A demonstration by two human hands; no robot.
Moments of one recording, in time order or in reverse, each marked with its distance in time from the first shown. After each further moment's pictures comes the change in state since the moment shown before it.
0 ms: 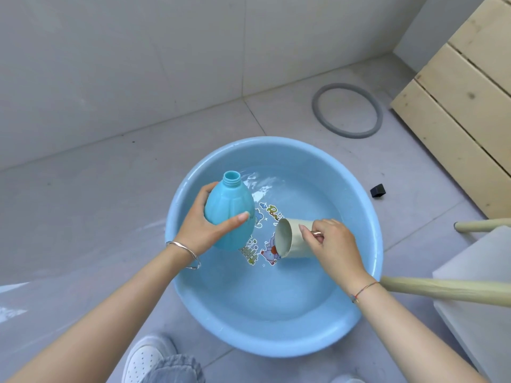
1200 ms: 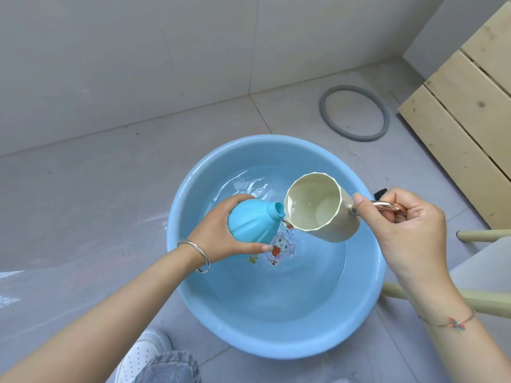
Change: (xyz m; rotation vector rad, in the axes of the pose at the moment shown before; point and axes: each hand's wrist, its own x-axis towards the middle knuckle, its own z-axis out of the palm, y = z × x) left_hand 0.000 -0.010 0.011 0.373 -0.182 0.096; right_hand -0.001 -0.051 -0.102 0.558 0.341 0.199
